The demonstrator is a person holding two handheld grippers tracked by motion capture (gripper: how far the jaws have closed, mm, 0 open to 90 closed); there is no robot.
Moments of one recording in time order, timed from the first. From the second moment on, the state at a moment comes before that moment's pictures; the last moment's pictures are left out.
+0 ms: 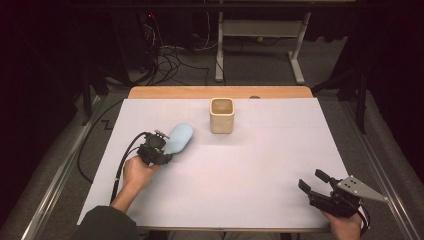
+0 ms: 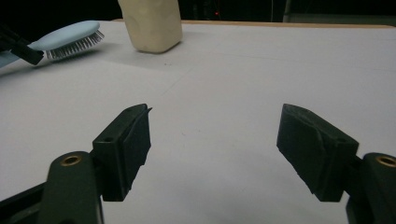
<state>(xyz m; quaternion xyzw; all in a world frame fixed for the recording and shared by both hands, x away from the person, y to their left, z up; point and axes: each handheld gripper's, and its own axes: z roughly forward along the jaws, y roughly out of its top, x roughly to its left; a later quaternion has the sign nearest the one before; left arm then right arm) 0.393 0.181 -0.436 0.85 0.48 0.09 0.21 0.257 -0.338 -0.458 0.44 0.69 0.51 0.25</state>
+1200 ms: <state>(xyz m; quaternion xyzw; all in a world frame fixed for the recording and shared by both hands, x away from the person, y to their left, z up) 0.358 0.177 -0.416 0.85 0.44 0.09 0.27 0.256 -0.335 -0.457 0.44 0.70 0.51 0.25</state>
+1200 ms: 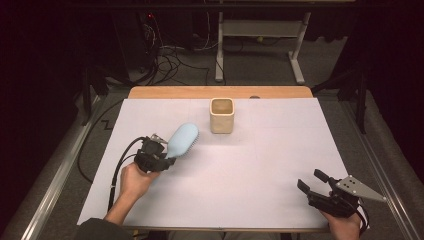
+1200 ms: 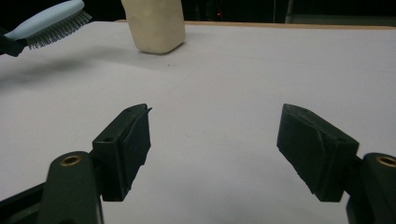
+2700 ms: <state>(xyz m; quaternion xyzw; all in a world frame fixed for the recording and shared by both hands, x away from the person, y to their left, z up) 0.331 0.134 -0.410 0.87 0.37 0.07 0.32 0.257 -0.314 -0.453 0.41 0.70 0.53 0.24</state>
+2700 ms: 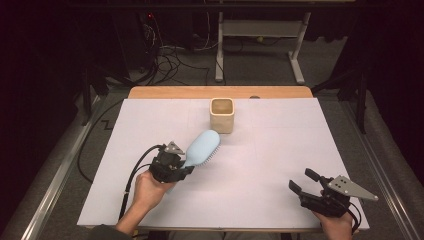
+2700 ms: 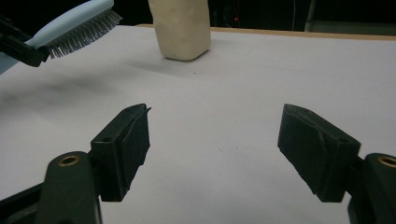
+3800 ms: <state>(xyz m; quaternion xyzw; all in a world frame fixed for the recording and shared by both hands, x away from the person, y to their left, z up) 0.330 0.093 -0.410 0.88 0.33 0.07 0.32 0.264 -0.281 -0.453 0.38 0.72 0.54 0.21</state>
